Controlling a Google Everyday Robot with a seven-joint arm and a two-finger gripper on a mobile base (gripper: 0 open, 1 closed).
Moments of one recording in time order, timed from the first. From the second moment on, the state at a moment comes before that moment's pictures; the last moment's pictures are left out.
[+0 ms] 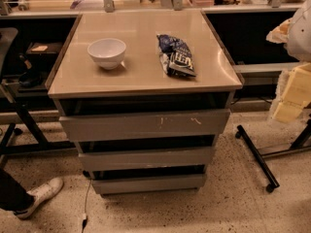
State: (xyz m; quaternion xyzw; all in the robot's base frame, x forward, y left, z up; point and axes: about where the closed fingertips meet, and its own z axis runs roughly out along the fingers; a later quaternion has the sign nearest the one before) arm 0.439 -0.215 0.982 -0.60 0.78 -0.04 0.17
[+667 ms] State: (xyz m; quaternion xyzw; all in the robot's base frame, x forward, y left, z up) arm 0.434 -0.215 0.972 -0.60 0.78 -0.03 0.17
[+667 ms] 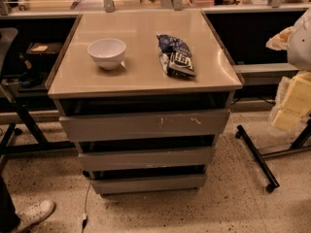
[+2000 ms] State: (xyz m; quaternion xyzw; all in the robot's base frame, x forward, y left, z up) arm 0.388 -0.131 0.776 -0.64 0.75 0.08 0.13
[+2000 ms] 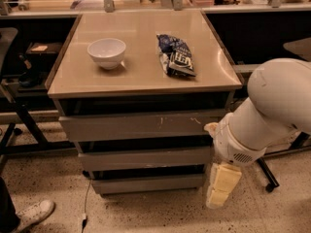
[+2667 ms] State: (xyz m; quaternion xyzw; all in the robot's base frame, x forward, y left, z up) arm 0.394 -0.101 0.698 -0.65 0.74 0.11 0.12
